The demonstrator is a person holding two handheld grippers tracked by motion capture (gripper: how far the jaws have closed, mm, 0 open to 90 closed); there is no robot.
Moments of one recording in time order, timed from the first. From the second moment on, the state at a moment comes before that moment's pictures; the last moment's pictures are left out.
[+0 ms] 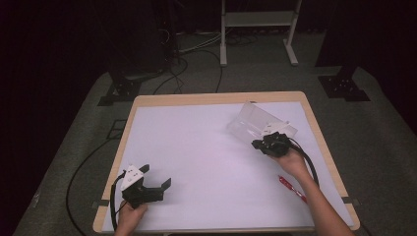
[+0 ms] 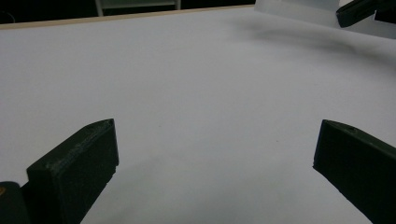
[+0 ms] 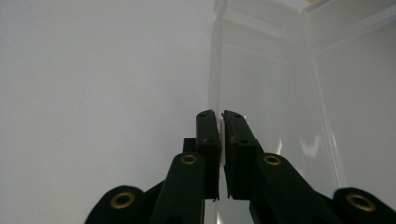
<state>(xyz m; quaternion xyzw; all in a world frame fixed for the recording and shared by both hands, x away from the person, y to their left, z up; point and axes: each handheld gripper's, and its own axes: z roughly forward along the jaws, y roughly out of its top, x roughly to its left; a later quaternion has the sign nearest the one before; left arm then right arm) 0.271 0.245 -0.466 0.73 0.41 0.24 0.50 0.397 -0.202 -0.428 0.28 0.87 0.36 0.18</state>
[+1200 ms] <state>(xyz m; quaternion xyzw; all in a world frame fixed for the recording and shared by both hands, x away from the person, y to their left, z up) 0.271 0.246 -0.466 0.73 0.41 0.23 0.50 0.347 -0.193 -0.415 0.24 0.88 0.39 0.15</state>
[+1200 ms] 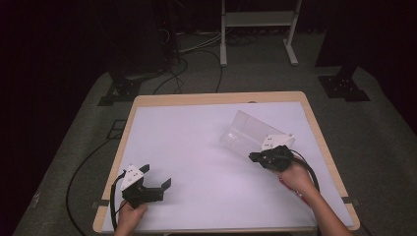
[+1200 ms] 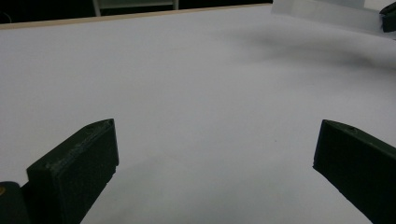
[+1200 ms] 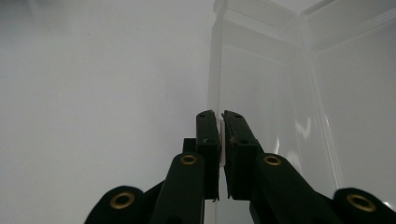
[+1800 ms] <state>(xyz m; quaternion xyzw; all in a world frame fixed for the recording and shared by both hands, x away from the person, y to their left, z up) 0.270 0.245 -0.466 0.73 0.41 0.24 0.50 0.323 -0.180 -0.421 0.19 0.89 0.40 0.12</state>
